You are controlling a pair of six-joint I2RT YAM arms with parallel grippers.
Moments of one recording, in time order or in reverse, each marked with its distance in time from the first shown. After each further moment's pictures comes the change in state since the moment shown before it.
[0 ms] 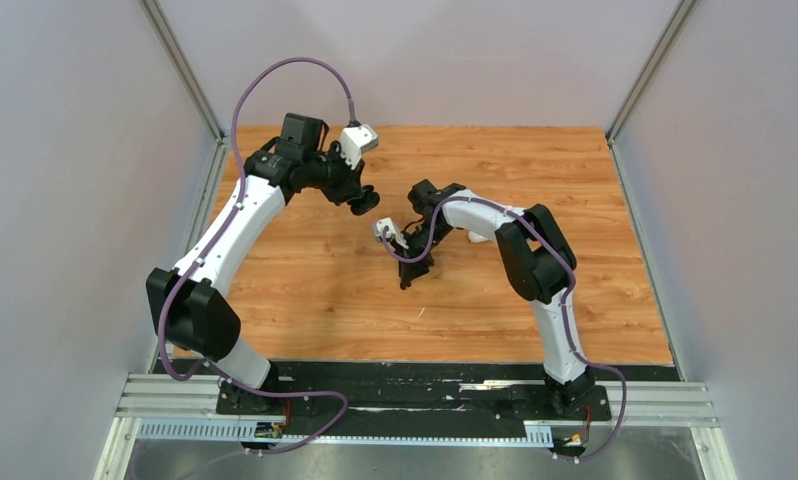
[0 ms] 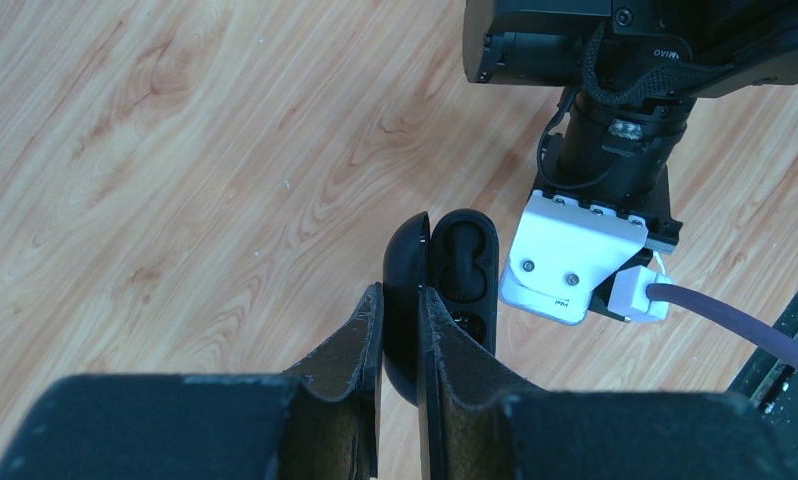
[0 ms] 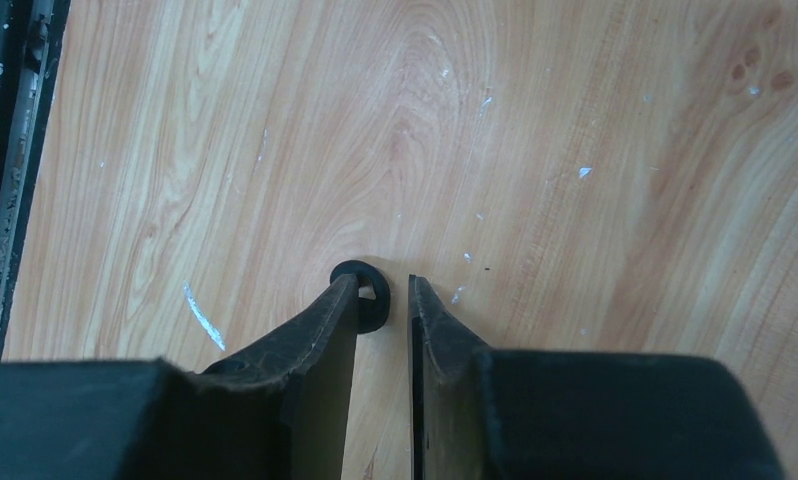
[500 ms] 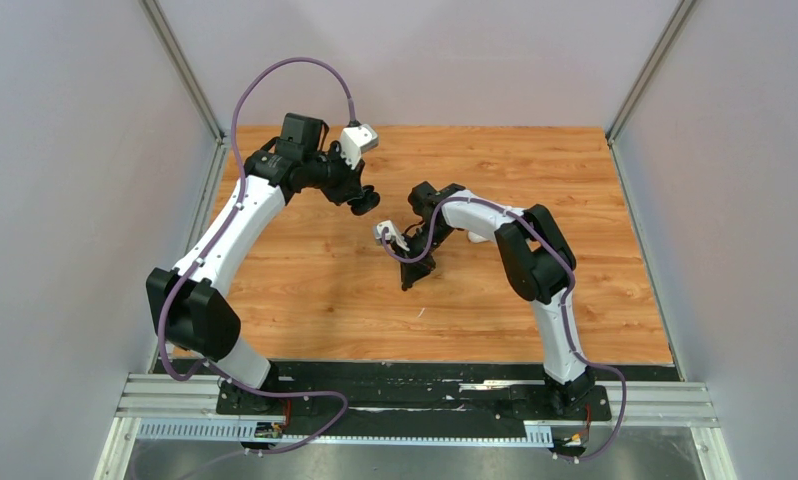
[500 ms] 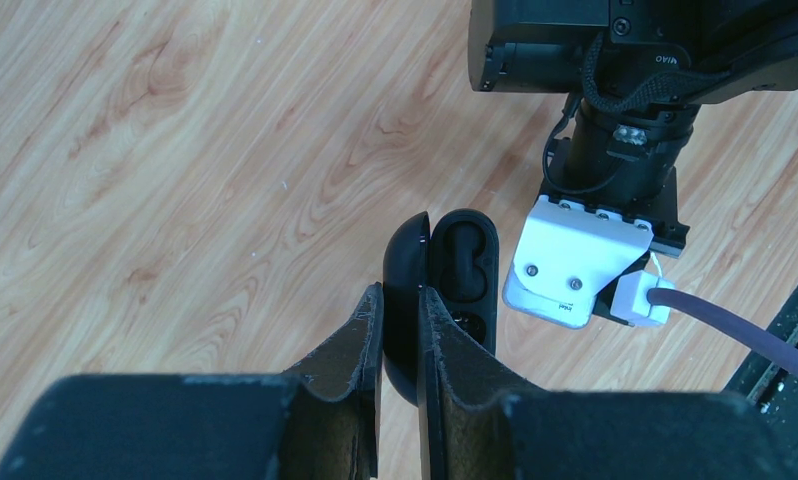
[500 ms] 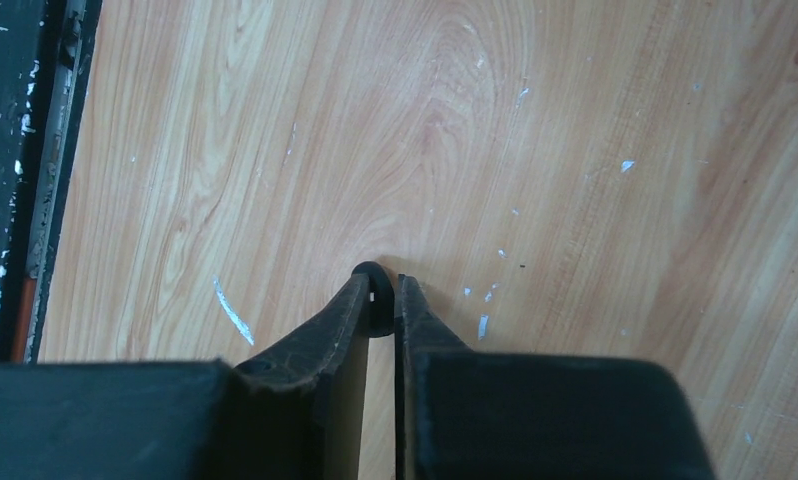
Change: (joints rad) left arm 0.000 0.000 0.000 0.000 0.004 -0.005; right arm 0.002 0.000 0.000 -0.053 -0.001 -0.006
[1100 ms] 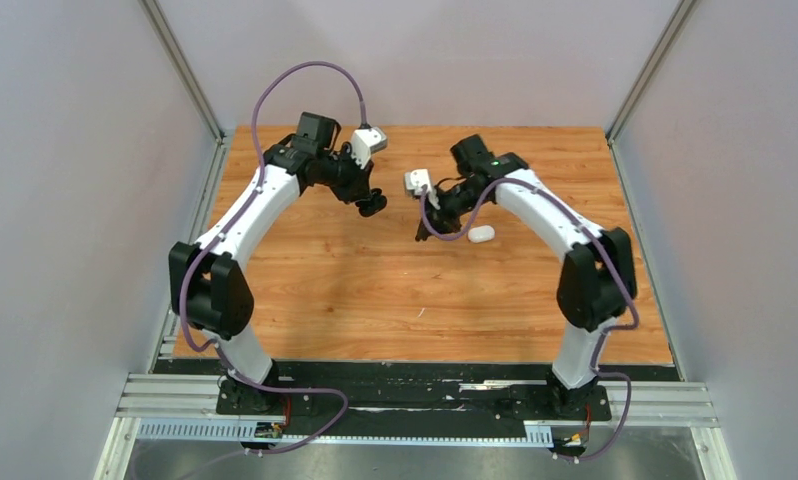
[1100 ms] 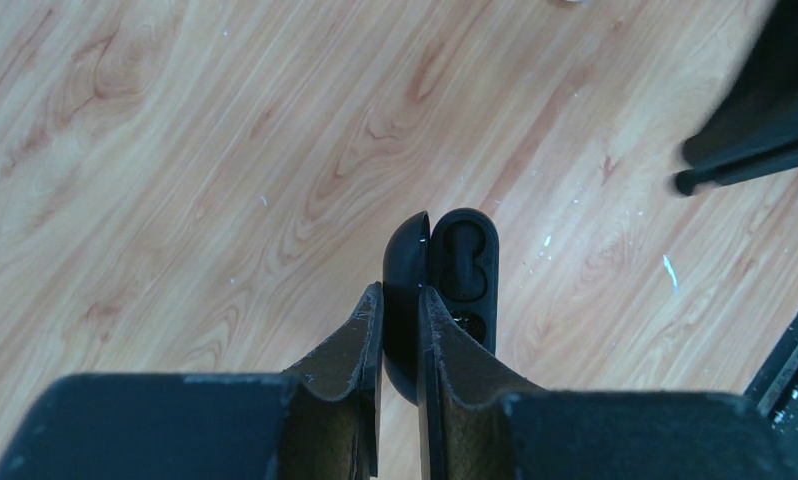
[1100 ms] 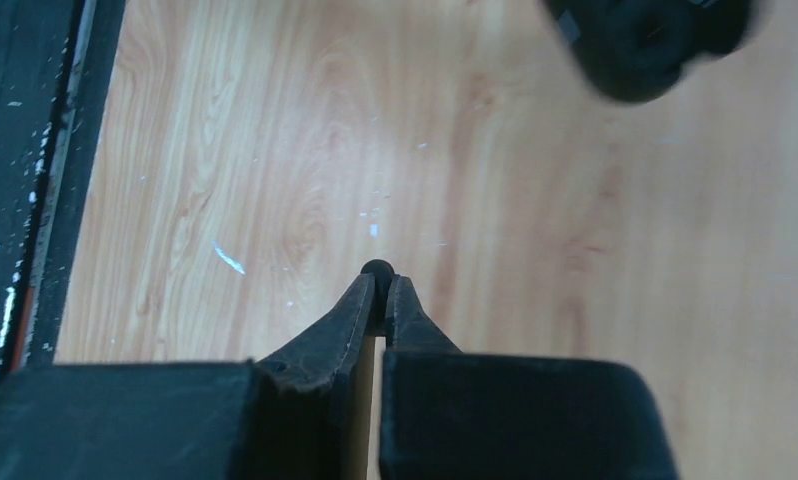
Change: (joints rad) left arm 0.000 0.111 0.025 0.021 0.033 0.014; right arm -0.114 -0.299 -0.002 0.009 -0.012 0.060
